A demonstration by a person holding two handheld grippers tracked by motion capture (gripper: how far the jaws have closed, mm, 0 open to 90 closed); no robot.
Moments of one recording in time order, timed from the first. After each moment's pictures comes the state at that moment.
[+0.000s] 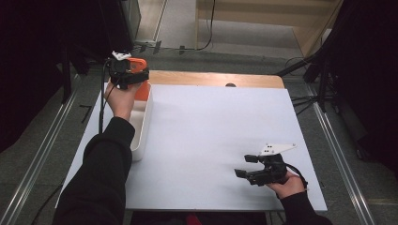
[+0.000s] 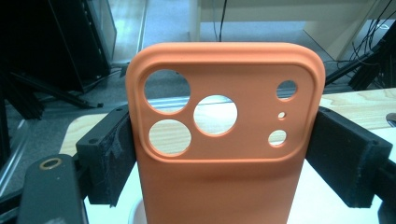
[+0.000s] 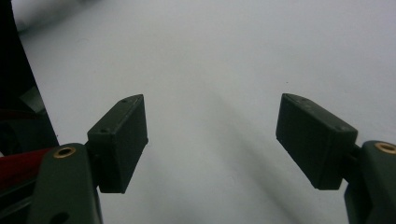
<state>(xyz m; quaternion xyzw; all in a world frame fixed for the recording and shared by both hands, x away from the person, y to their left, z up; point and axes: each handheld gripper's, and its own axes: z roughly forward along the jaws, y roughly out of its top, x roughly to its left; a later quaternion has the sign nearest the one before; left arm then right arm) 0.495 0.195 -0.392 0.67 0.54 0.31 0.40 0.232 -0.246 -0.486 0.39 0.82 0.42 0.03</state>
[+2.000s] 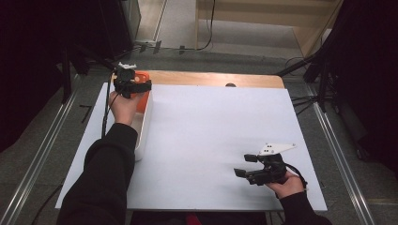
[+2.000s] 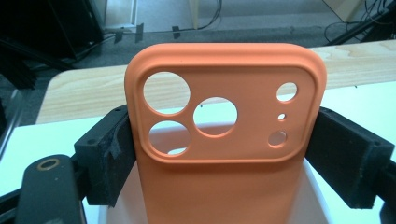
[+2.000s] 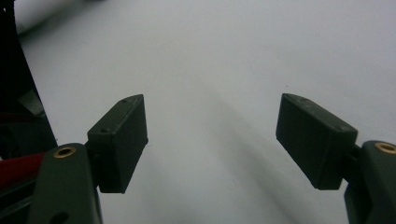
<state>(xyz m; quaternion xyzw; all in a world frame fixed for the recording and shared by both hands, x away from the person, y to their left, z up) 0.499 0.193 -0.428 0.70 0.55 0.28 0.35 0.232 -0.245 -0.485 0.39 0.81 0.43 0.04</state>
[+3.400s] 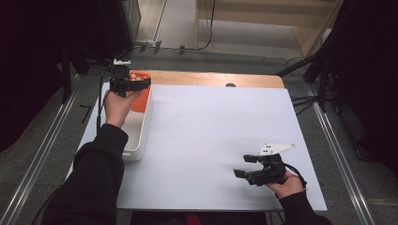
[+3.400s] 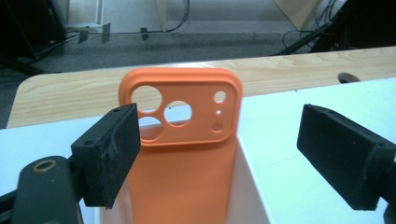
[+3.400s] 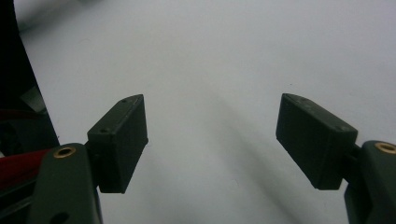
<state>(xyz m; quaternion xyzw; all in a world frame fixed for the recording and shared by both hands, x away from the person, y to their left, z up) 0.478 0.202 -0.396 0.71 0.53 0.22 0.40 0.232 -0.243 -0.486 0.39 0.82 0.42 0.03</state>
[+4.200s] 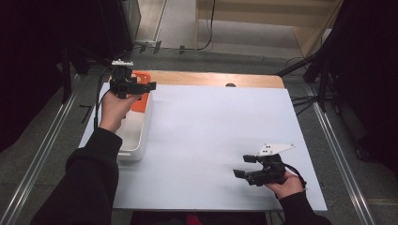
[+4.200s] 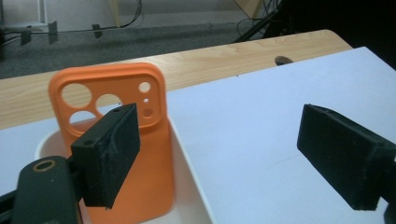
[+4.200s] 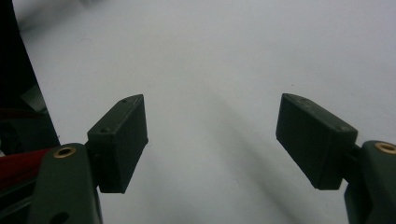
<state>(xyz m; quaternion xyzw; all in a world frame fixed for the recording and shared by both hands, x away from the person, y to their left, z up) 0.454 0.194 -0.376 0.75 0.48 0.16 0.43 0.232 -0.243 -0.486 0.39 0.82 0.42 0.03</state>
